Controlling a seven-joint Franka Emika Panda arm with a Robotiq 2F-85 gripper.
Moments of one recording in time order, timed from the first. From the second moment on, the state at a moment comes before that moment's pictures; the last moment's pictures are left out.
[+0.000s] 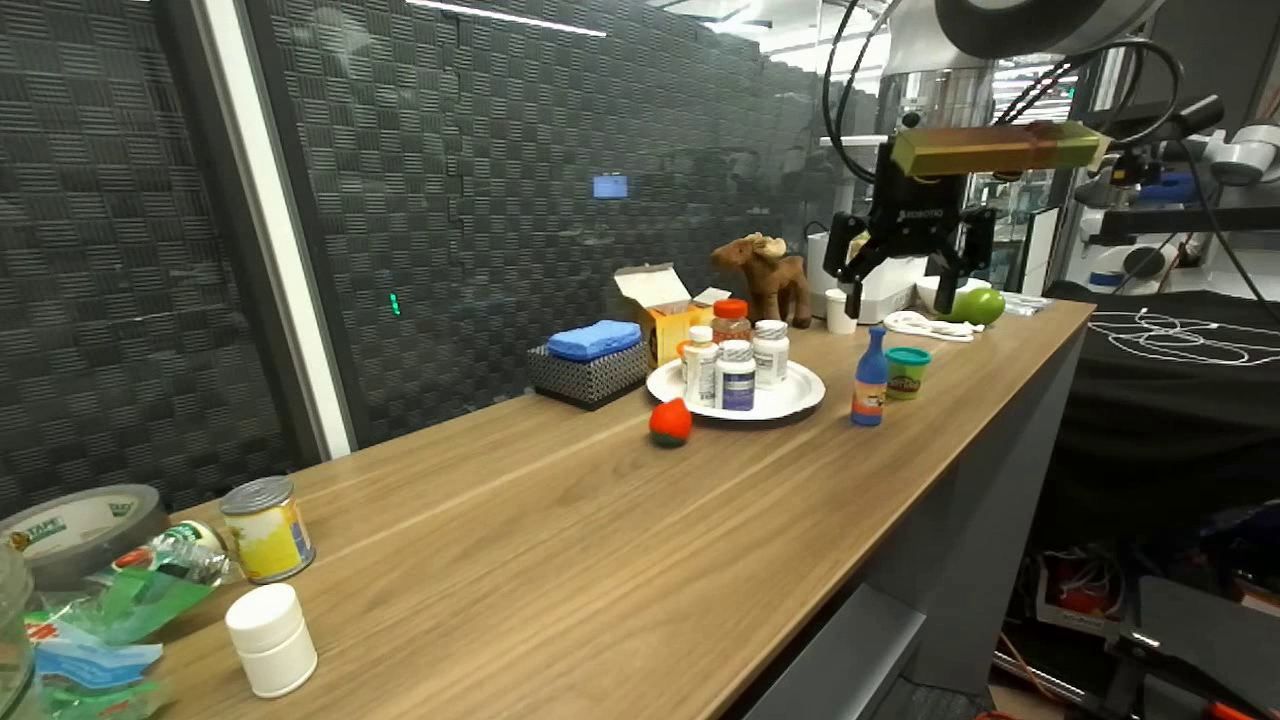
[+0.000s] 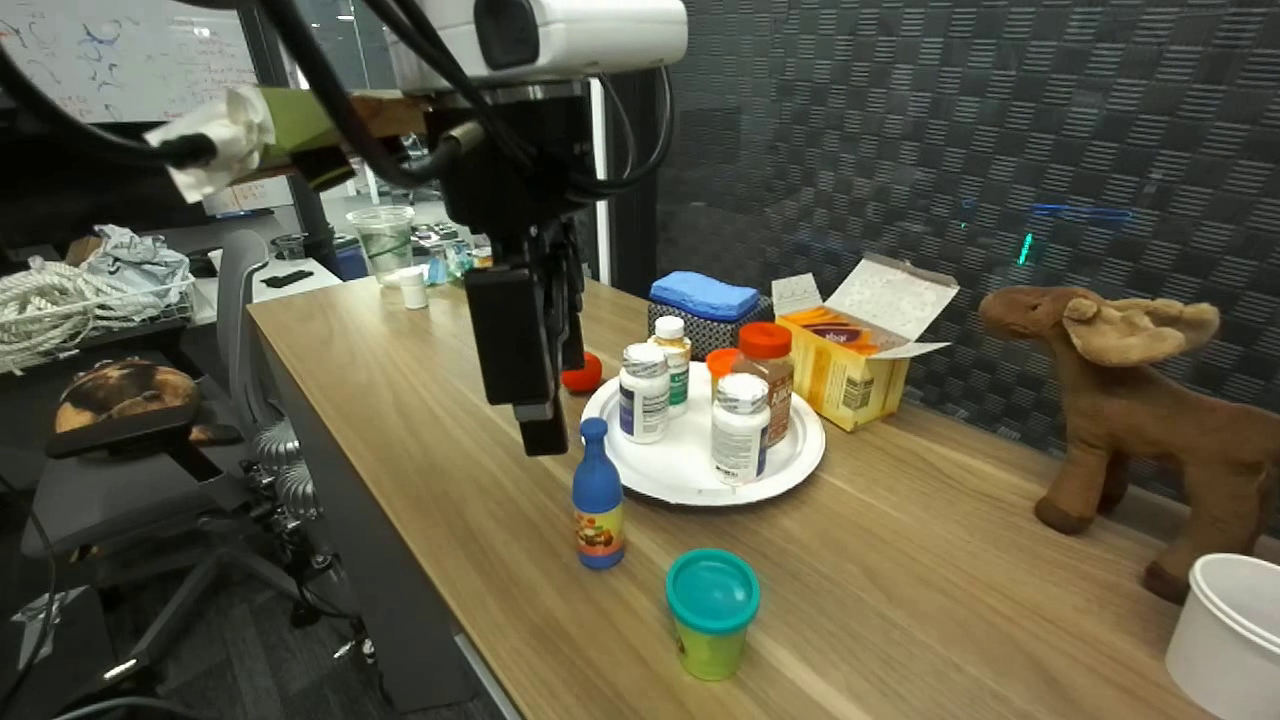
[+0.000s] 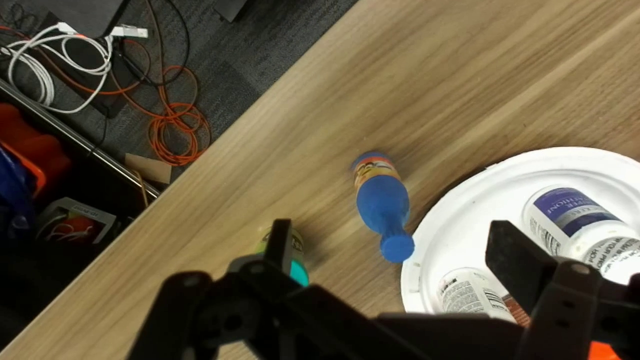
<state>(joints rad) -0.13 -0.22 -0.11 -2.39 -0.14 2.24 0.65</state>
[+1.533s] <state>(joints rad) -0.14 -0.05 -0.12 -2.27 -0.03 2.24 0.55</state>
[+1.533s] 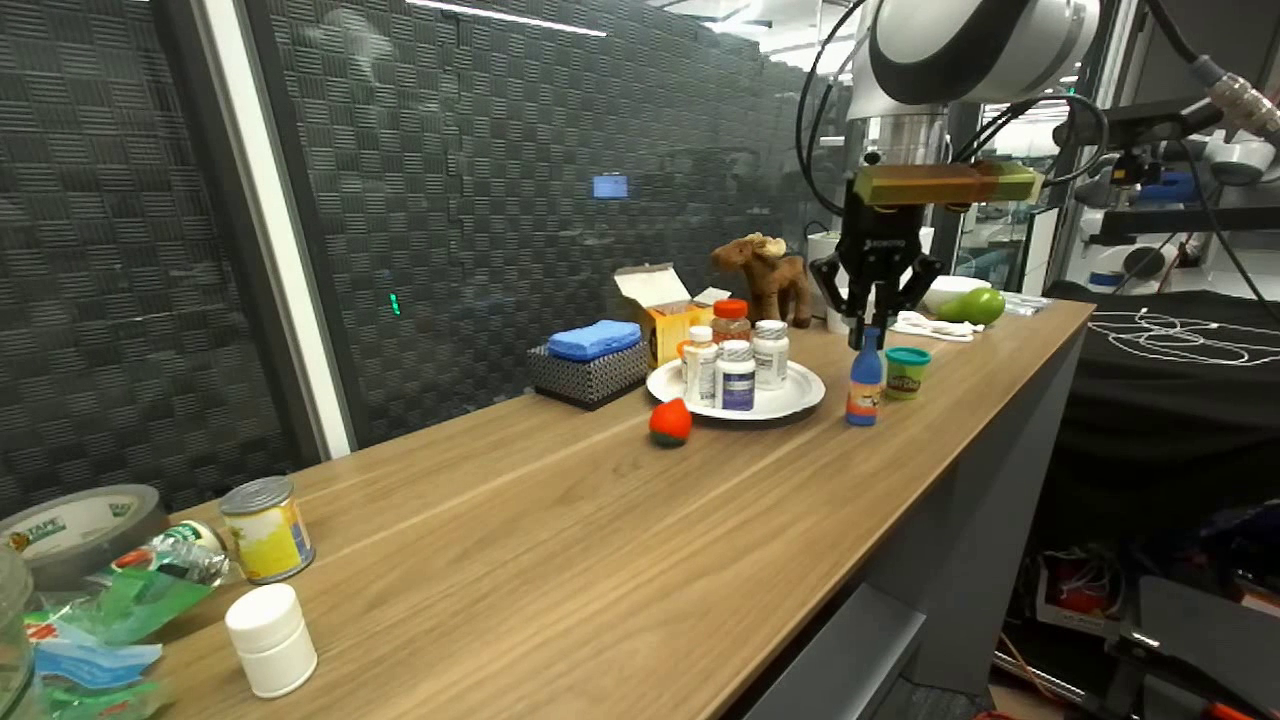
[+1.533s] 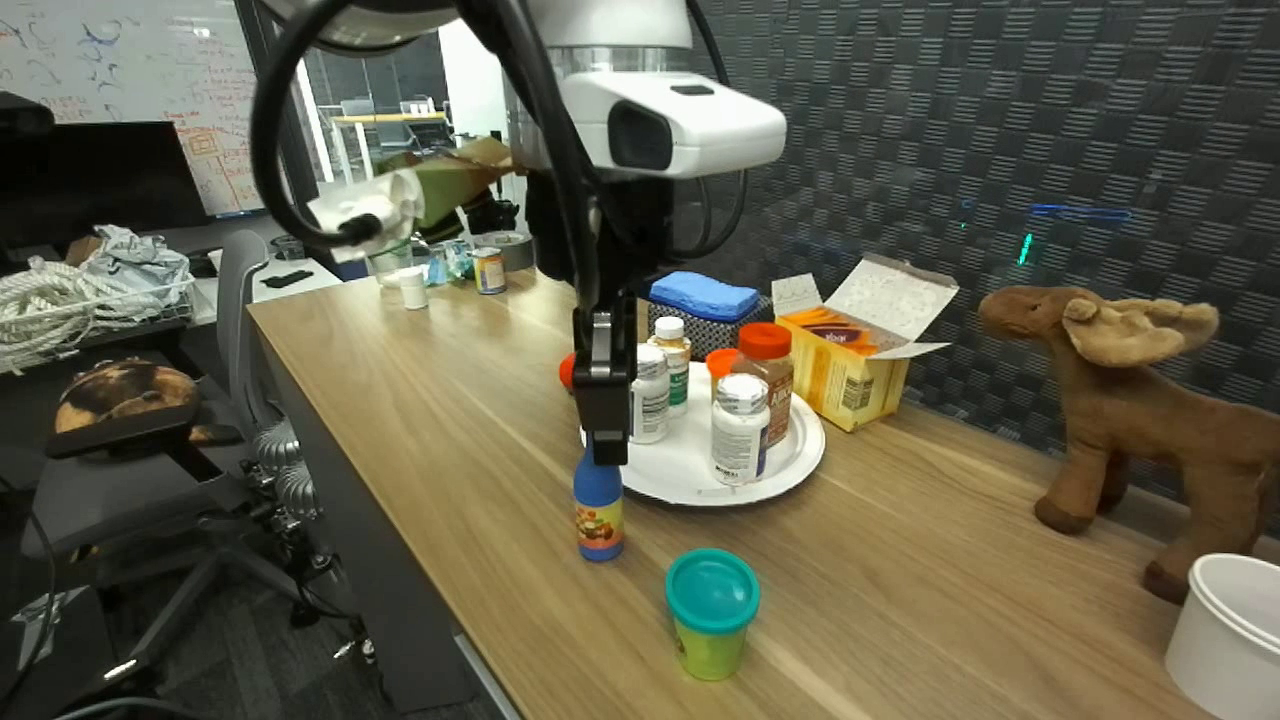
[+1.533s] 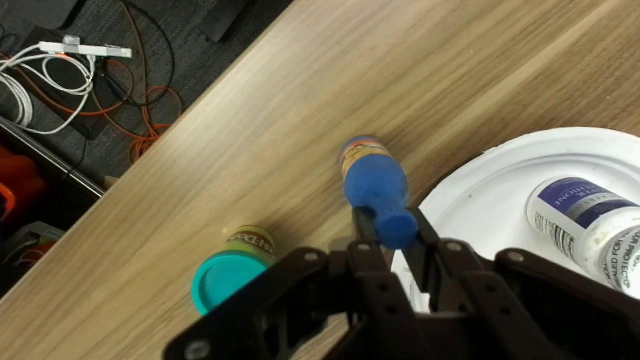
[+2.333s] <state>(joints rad) -0.13 -0.10 -0.08 -2.15 -0.08 2.12 0.62</state>
